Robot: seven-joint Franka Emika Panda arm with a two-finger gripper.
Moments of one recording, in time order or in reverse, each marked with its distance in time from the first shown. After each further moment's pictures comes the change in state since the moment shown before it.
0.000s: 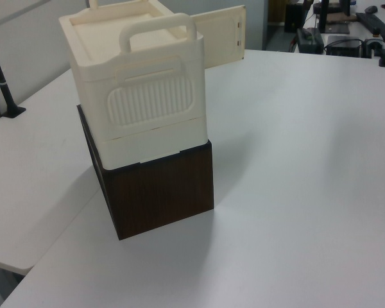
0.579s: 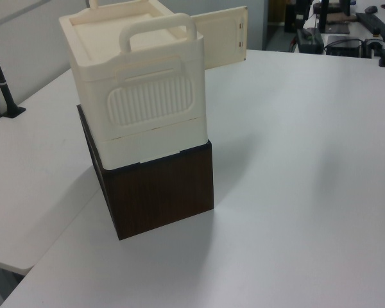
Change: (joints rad) arm 0.304 -0.010 -0.092 -0.034 -0.087 -0.028 0.239
